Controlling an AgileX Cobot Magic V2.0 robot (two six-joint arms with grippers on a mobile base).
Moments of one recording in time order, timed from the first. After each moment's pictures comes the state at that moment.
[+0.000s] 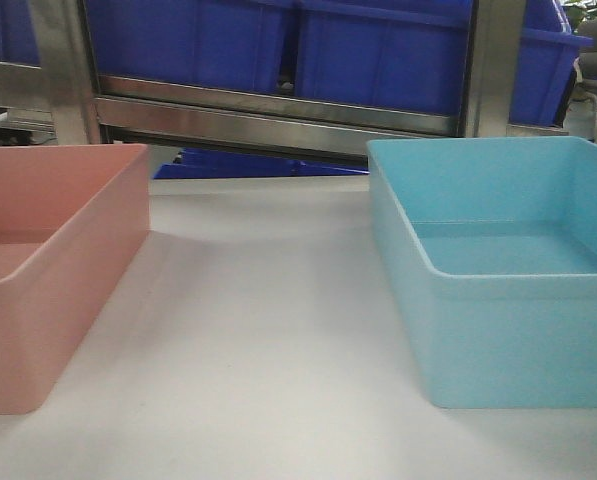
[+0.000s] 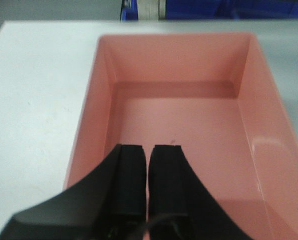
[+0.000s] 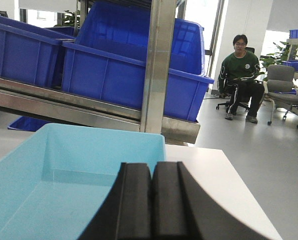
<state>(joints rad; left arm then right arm) -0.02 0.90 -0.66 -0.01 0.37 0.04 0.02 -0.01 0.03 -0.06 -0.09 0.02</state>
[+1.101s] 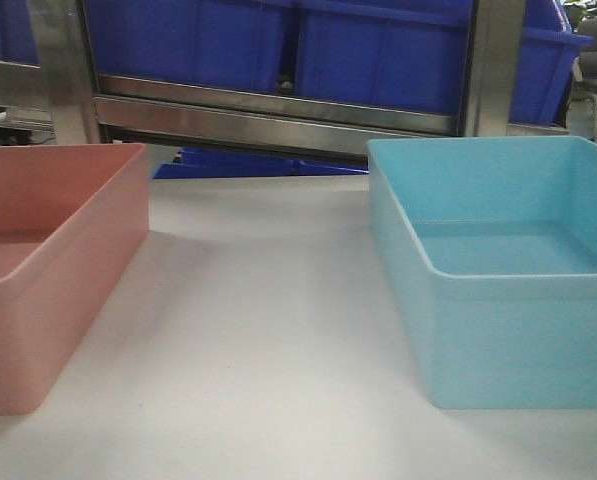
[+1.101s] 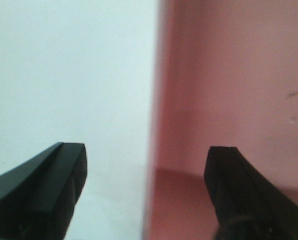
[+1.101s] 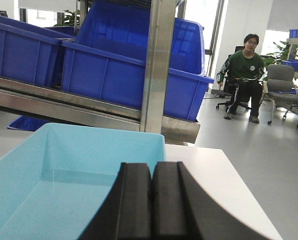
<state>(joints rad) 0.21 1.90 -1.53 -0.02 1.09 0.16 0.02 -0.01 0.03 -0.06 -0.09 0.02</state>
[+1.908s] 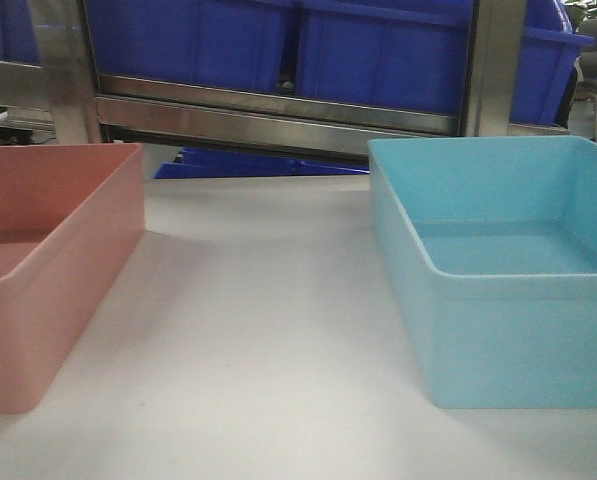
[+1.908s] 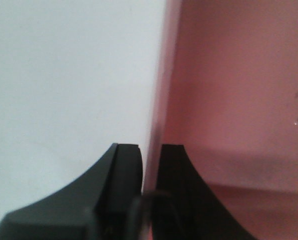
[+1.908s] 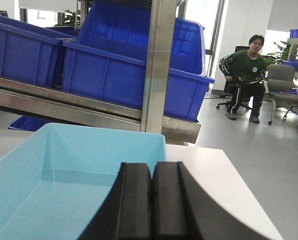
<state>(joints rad) 0.22 1.97 -1.58 -0.07 1.15 0.16 0.02 -0.01 0.03 -0.06 -0.09 0.02</state>
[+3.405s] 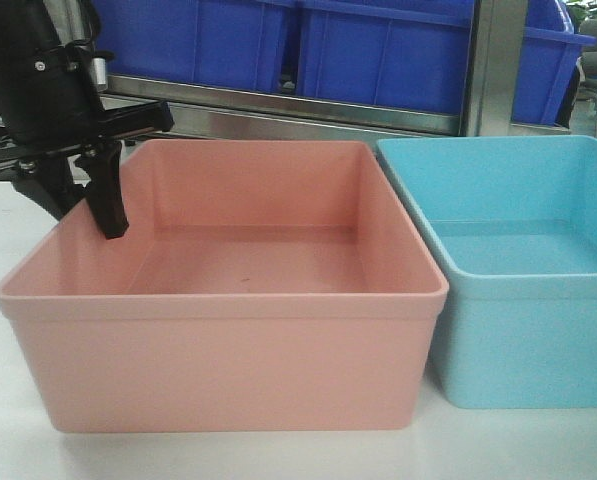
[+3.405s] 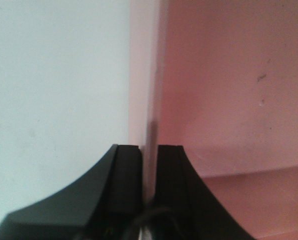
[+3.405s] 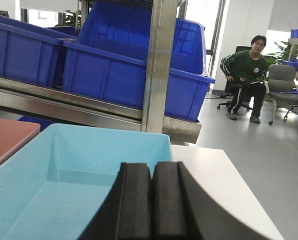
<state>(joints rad) -0.32 1.87 -1.43 -0.26 0.99 -0.19 0.02 -0.01 0.03 -0.06 -0.09 0.02</state>
